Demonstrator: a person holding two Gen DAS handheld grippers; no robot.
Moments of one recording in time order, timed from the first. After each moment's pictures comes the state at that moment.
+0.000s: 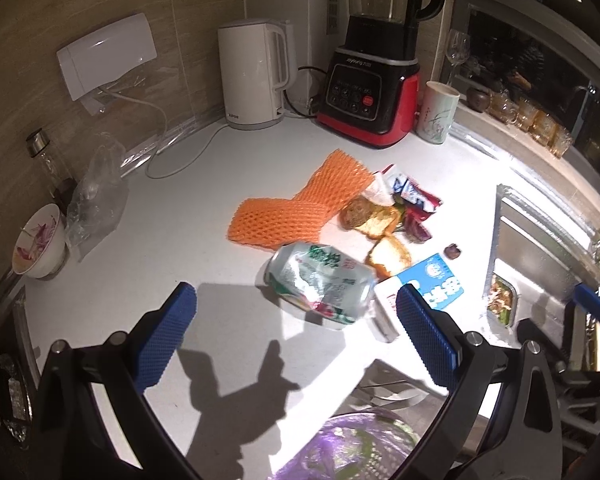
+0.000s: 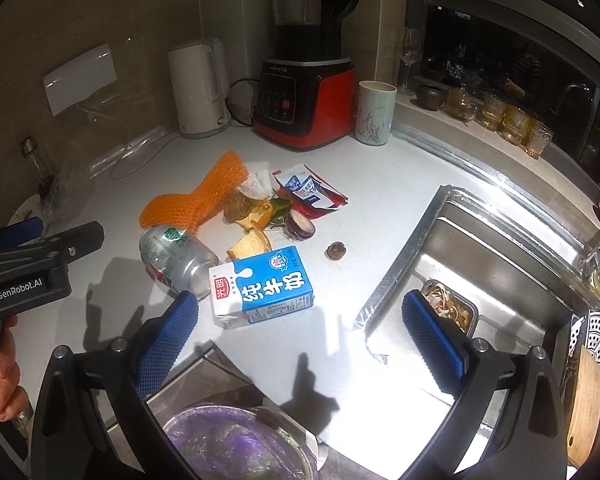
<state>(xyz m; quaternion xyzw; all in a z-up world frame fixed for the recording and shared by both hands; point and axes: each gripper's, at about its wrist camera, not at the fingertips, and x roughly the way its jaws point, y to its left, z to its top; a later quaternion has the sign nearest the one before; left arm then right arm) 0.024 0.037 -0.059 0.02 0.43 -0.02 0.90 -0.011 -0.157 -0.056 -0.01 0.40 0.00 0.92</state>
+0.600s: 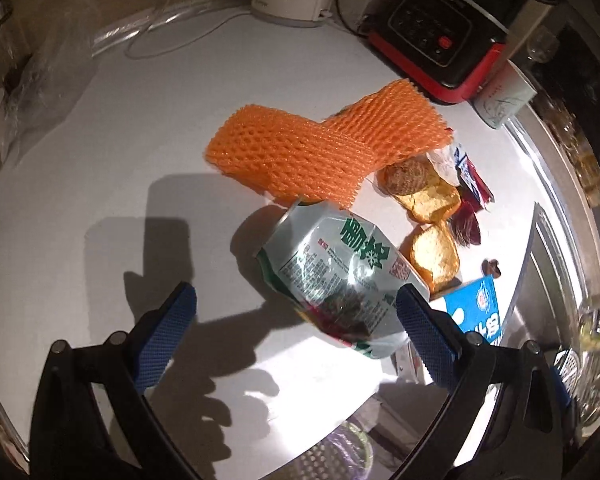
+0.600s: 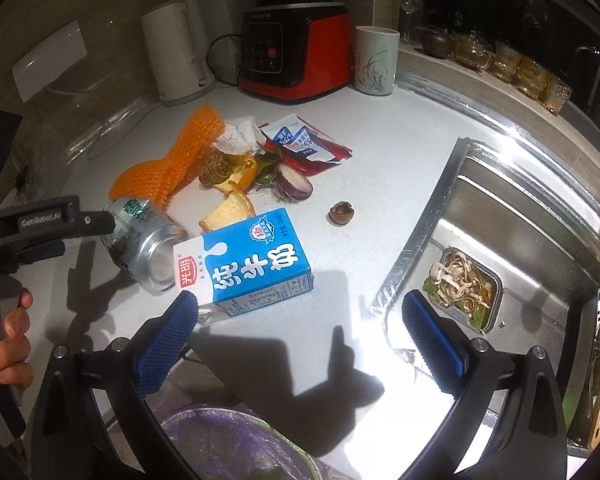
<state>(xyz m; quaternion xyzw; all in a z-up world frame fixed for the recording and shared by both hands) 0.117 0.060 -0.155 -0.14 0.56 0.01 0.81 0.030 -0.172 -0.121 0.03 0.44 -0.01 0.90</state>
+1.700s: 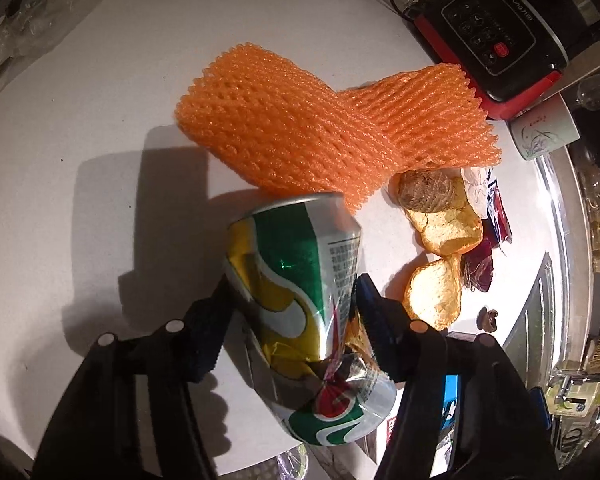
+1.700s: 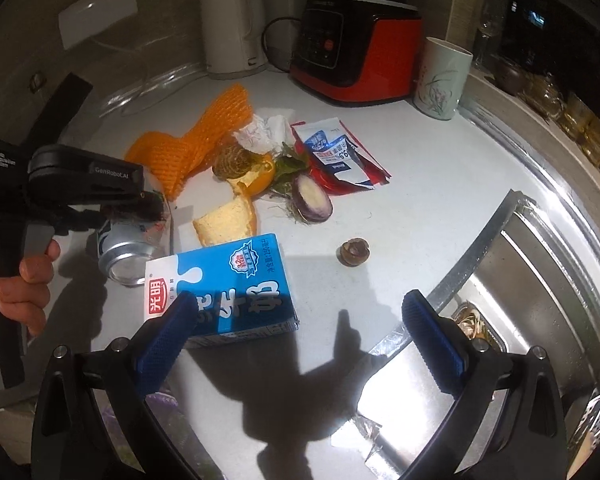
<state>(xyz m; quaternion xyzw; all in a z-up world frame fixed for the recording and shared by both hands) 0.152 0.041 -0.193 -0.22 0.60 0.05 0.77 0.081 -0.181 -0.127 -0.07 0.46 0.10 0.88</state>
